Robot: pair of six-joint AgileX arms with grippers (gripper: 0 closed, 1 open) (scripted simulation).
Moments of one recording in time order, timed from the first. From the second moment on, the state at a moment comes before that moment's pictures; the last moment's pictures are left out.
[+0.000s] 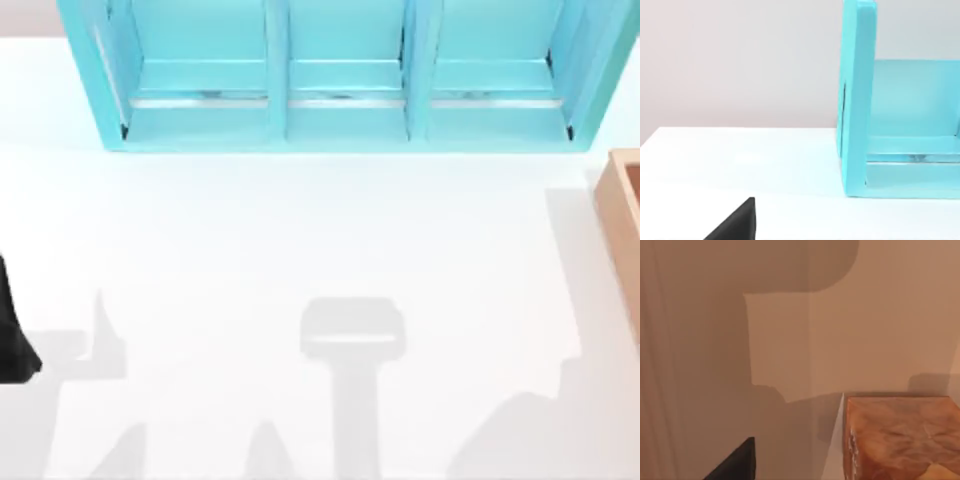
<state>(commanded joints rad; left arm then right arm) 0.00 0.00 0.00 0.00 0.00 0.00 -0.32 1.68 0.91 -0.81 -0.01 -0.29</state>
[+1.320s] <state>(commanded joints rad) 0.00 0.00 0.00 0.00 0.00 0.00 -0.32 1.69 0.90 -0.79 -0.01 -0.29</state>
